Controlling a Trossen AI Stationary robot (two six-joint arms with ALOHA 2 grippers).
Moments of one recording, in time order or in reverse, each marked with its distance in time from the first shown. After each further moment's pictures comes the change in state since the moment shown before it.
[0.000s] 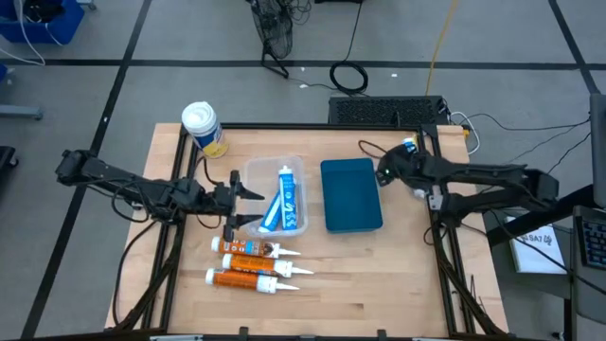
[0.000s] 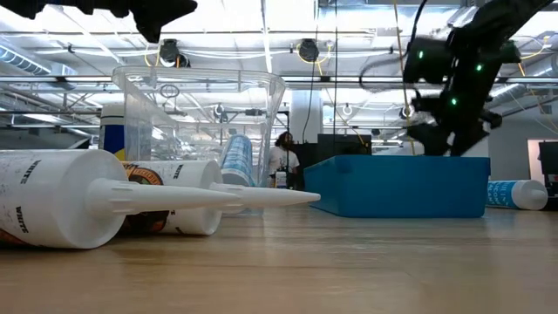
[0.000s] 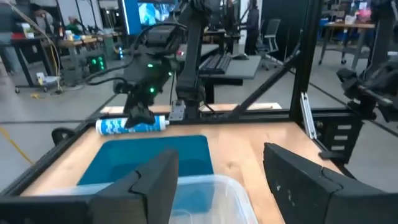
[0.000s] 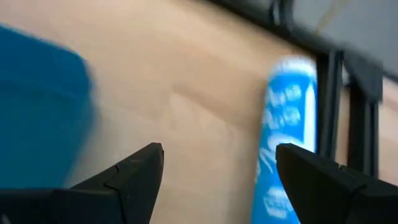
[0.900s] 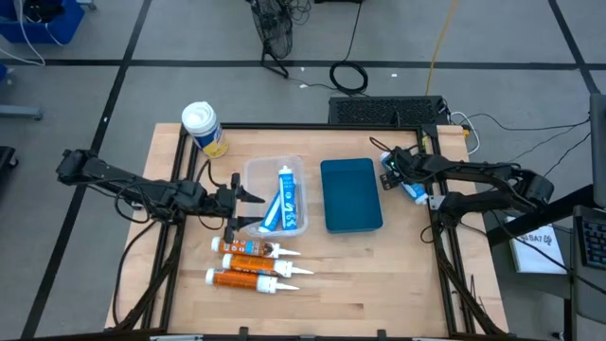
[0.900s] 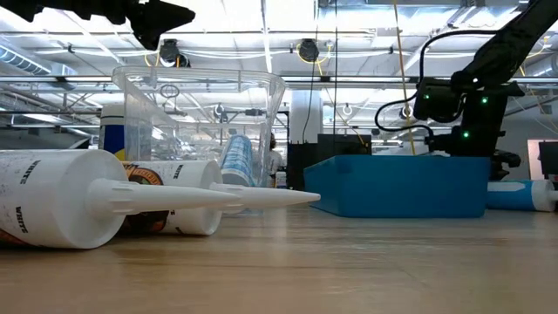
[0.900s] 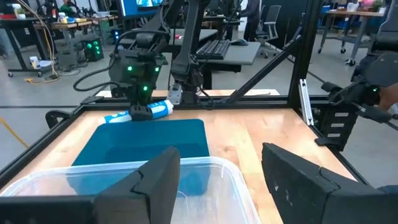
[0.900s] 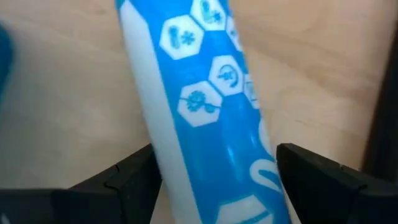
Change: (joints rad) left arm -0.006 0.009 -0.001 -0.048 -0.001 -0.032; right arm -0.213 0.091 -0.224 0.178 -0.342 -0.064
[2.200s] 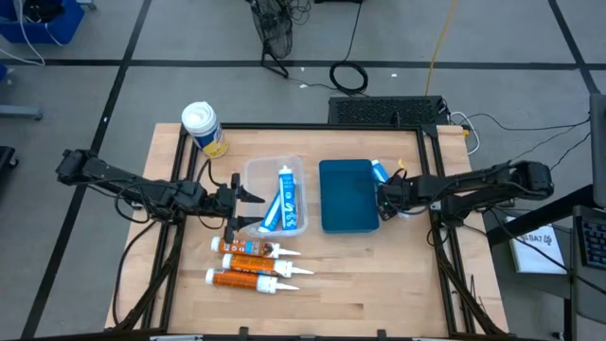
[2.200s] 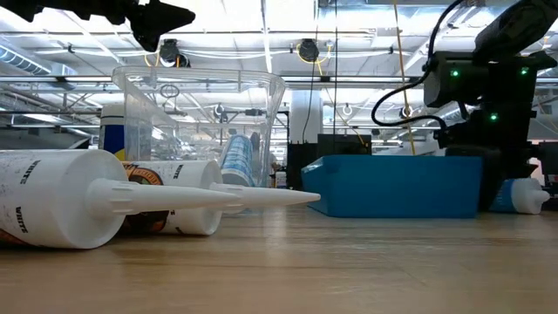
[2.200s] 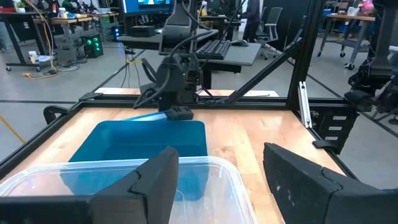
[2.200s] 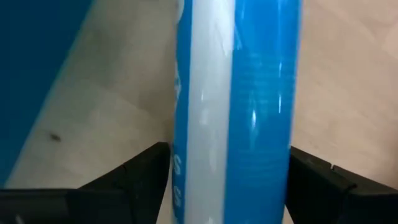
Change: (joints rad) left arm 0.000 0.000 0.000 0.000 -0.002 -0.029; right arm 0.531 0.002 -0.003 -0.243 -0.086 0.388
